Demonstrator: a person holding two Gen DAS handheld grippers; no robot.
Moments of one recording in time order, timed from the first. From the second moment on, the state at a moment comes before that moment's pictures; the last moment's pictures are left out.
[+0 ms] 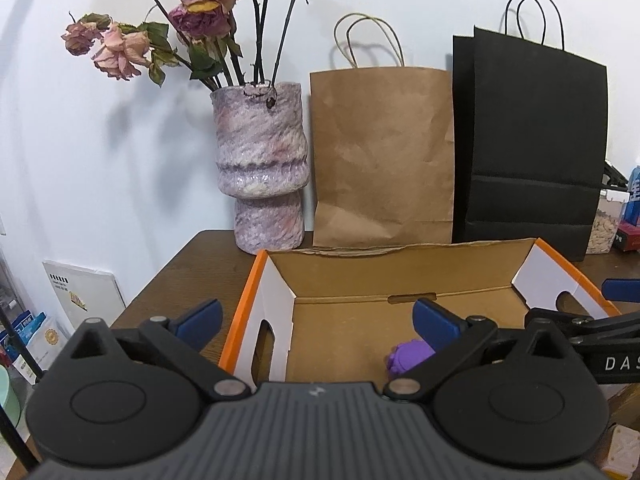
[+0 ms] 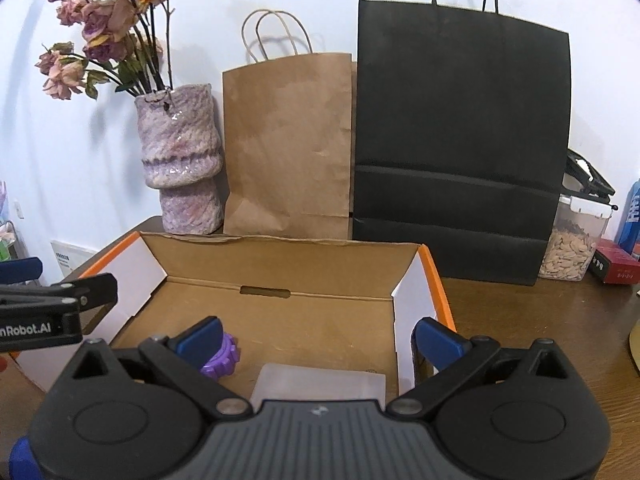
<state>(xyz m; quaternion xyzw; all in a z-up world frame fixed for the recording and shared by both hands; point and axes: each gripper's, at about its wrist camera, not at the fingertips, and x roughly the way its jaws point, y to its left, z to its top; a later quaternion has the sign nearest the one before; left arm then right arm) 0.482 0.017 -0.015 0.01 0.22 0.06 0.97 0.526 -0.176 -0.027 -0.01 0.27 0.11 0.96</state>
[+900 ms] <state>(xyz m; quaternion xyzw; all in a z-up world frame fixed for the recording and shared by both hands) 0.387 0.000 -0.003 -0.01 0.20 0.07 0.98 0.430 -0.208 -0.002 -0.01 0.23 0.12 0.97</state>
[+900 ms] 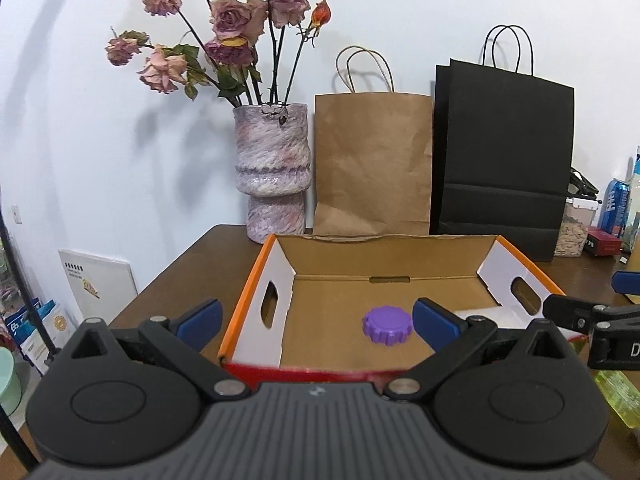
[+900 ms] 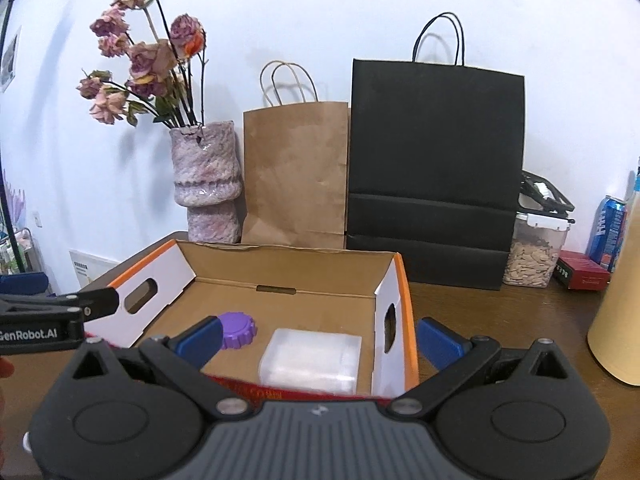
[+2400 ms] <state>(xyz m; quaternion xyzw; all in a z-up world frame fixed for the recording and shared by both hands) 0.253 -0.044 -0.056 0.01 0.24 0.03 0.97 0.261 -0.234 -0.054 -0.09 0.24 0.14 0.96</state>
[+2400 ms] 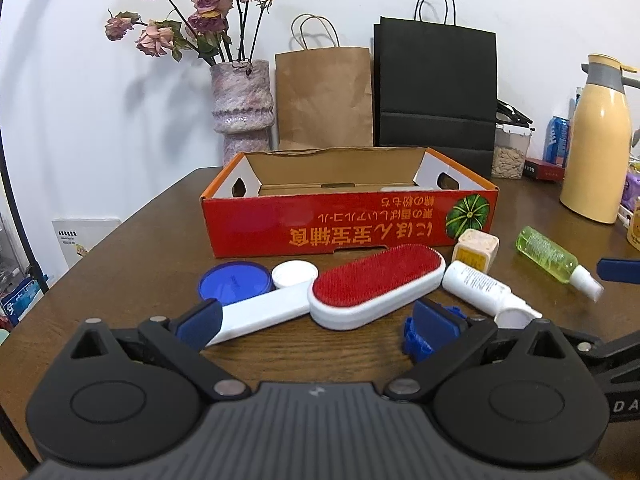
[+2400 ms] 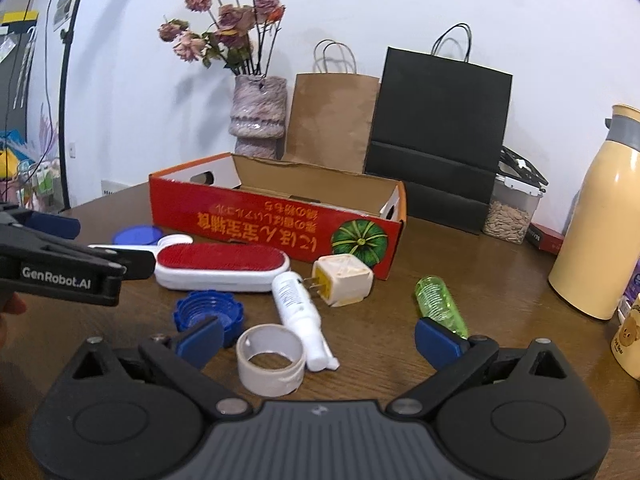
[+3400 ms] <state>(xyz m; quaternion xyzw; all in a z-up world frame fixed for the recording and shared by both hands) 0.250 -0.041 -0.063 0.00 0.25 0.02 0.97 0.262 -0.212 -0.067 -0.10 0.25 0.18 0.95</state>
